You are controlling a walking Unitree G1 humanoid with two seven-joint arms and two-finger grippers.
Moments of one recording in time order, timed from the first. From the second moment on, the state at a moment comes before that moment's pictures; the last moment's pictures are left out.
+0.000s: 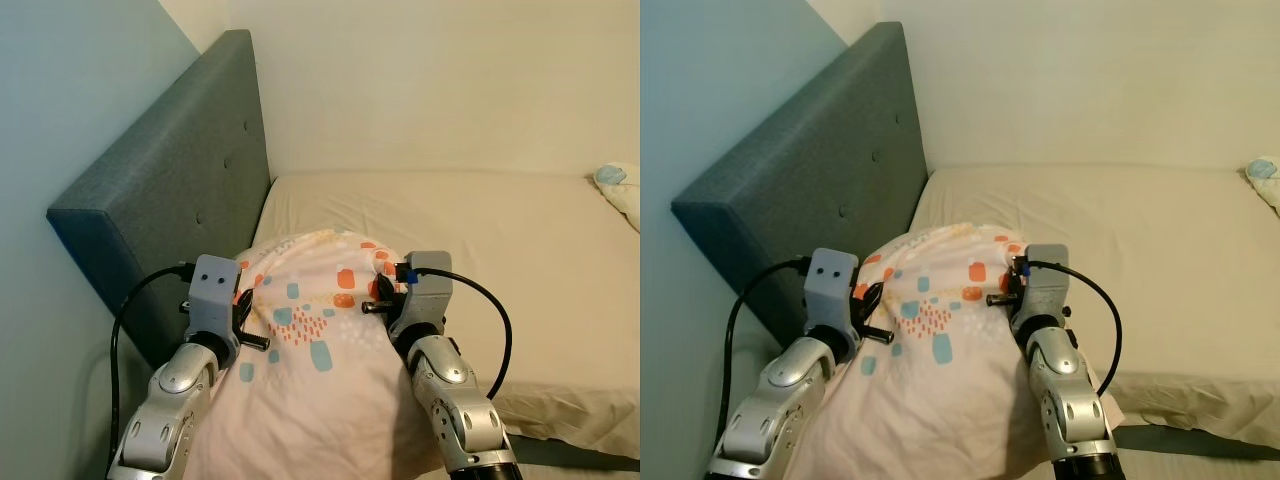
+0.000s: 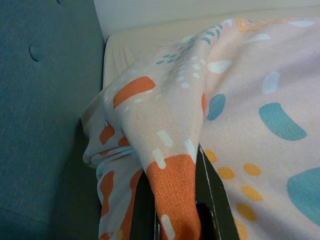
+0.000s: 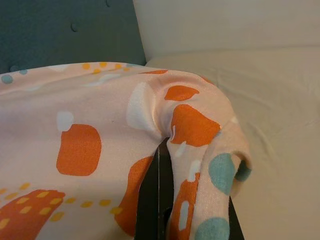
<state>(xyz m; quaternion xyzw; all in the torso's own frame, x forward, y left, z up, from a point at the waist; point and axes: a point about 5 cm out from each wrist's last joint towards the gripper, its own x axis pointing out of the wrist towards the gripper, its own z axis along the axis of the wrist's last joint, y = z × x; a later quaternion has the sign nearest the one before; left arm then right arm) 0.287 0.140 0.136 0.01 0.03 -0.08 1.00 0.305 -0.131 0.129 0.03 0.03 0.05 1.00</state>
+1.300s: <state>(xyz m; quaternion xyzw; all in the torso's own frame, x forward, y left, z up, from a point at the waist) 0.286 0.146 0.135 0.00 0.02 -0.06 1.00 0.306 -0.126 0.132 0.02 0.03 0.08 1.00</state>
